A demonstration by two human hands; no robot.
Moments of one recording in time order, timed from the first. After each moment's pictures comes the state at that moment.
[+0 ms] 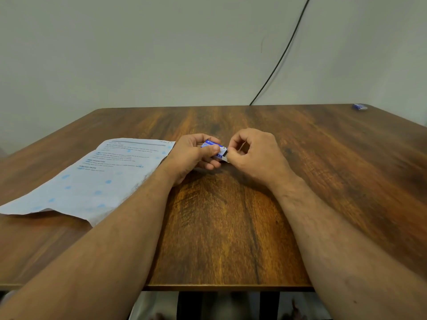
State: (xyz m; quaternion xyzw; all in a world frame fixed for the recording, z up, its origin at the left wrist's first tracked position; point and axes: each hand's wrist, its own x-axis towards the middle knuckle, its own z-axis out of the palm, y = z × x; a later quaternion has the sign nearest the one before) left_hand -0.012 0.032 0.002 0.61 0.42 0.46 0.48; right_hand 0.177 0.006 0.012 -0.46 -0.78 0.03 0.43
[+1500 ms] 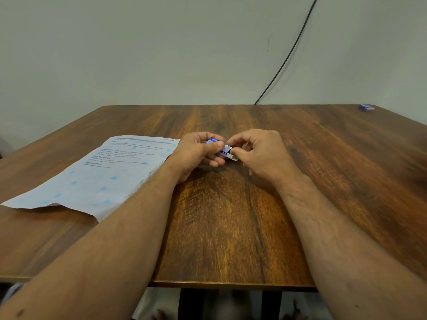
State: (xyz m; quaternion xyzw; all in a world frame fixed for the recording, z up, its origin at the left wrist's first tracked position) left_hand -0.013 0.028 0.006 0.59 0.42 0.47 0.50; right_hand 0.174 0.007 0.015 -0.47 -0.78 0.08 0.41
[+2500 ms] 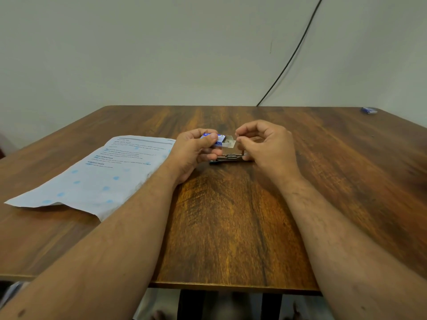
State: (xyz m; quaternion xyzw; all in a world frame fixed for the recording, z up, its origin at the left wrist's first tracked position) left_hand -0.016 0.023 0.010 0.51 0.38 0.55 0.54; right_hand 0.170 0.004 0.018 -0.44 -0.67 0.20 0.57
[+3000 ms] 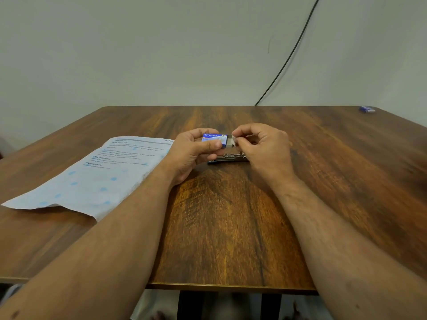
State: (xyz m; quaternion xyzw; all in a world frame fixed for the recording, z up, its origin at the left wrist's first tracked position) left_hand -0.016 0.018 0.011 0.52 0.35 0.54 0.57; right_hand 0.169 0.009 0.013 -0.44 -0.70 0.09 0.56
